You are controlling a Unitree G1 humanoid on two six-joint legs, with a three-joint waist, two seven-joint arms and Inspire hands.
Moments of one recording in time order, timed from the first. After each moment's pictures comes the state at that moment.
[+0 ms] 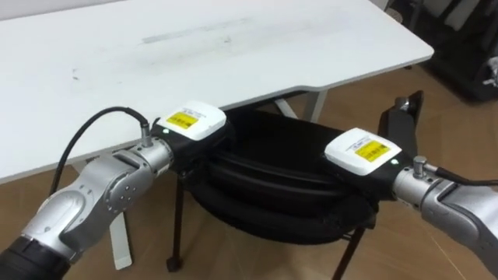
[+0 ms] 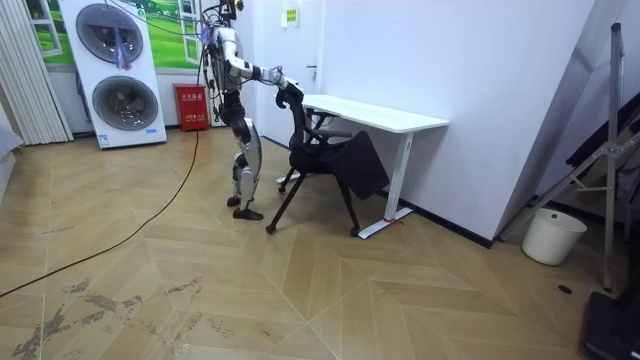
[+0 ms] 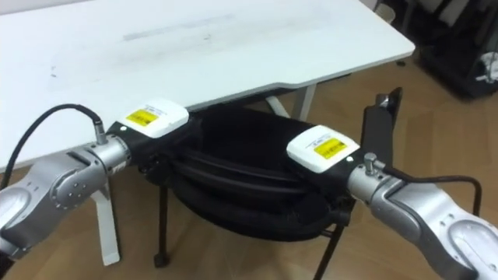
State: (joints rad) left arm -0.29 0.62 -0.45 0.08 0.79 -0.16 -0.27; right arm -0.07 -0.83 0.33 -0.05 -0.84 -0.30 0.30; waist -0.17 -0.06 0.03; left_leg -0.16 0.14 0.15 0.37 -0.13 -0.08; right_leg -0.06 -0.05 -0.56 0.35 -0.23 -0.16
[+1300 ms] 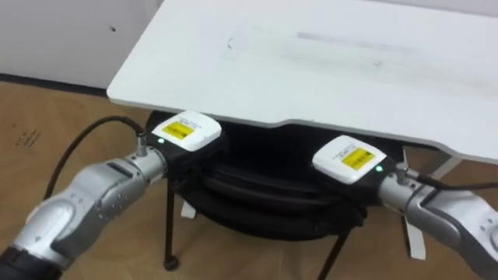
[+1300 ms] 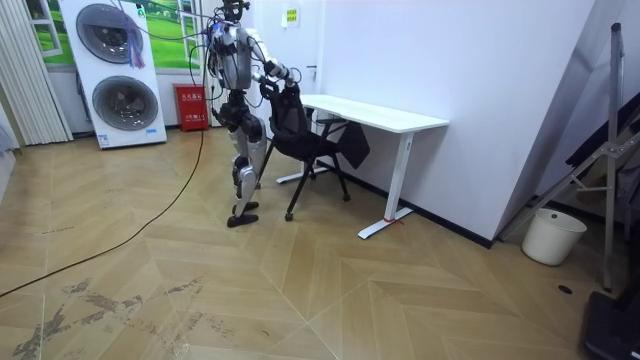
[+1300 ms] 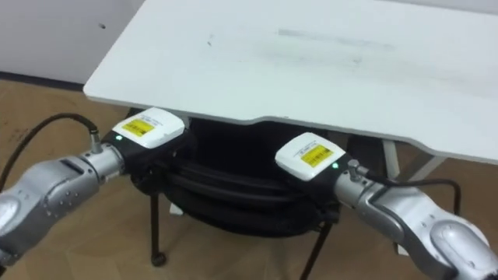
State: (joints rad) left arm -0.23 0.65 -0.37 0.05 0.82 -0.24 -0.32; right arm -0.10 -0.80 0.40 -0.05 -0.90 -0.31 0.29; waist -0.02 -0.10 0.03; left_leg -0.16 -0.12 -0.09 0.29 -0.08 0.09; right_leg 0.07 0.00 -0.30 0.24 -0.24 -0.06
